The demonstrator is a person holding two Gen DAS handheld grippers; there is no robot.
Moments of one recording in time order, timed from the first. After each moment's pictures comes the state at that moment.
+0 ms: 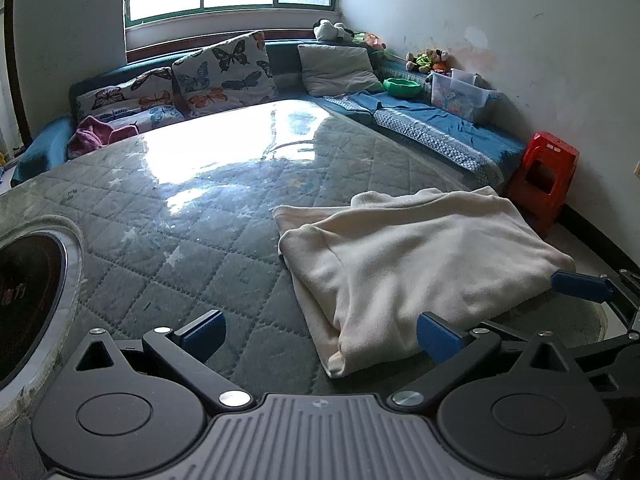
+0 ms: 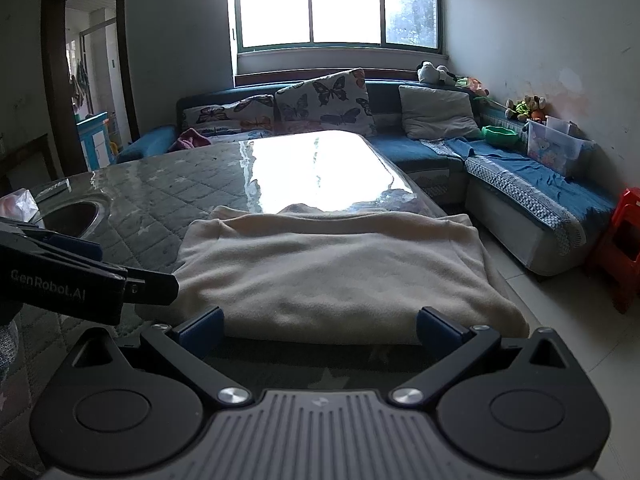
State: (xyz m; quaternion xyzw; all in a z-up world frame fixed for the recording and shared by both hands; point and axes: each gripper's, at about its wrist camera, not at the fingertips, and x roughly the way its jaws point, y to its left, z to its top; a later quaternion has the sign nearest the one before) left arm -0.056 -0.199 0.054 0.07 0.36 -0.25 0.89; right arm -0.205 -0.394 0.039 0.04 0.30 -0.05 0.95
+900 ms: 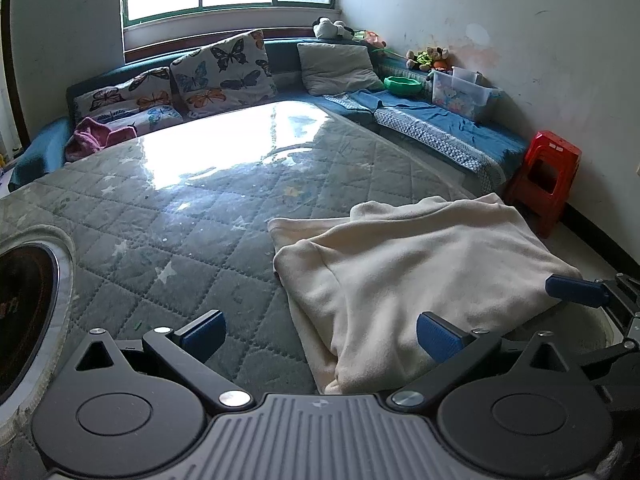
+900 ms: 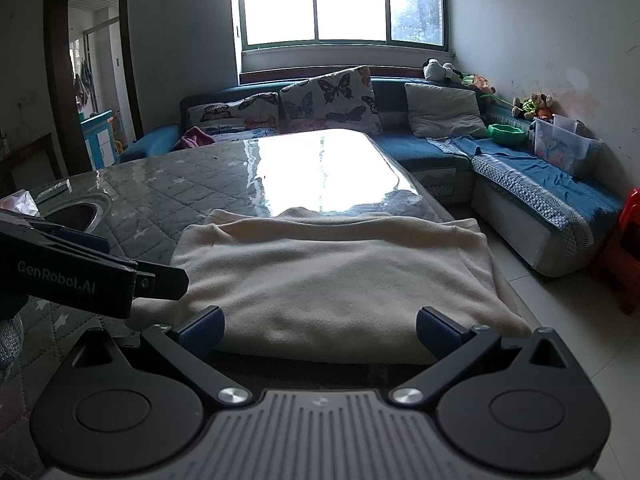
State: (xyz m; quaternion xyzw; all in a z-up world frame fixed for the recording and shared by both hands) left arm -0.043 -0.210 0.055 0.08 0.36 -0.25 0.89; right arm -0.189 -0.402 0.038 0.04 0.30 -0.04 0.95
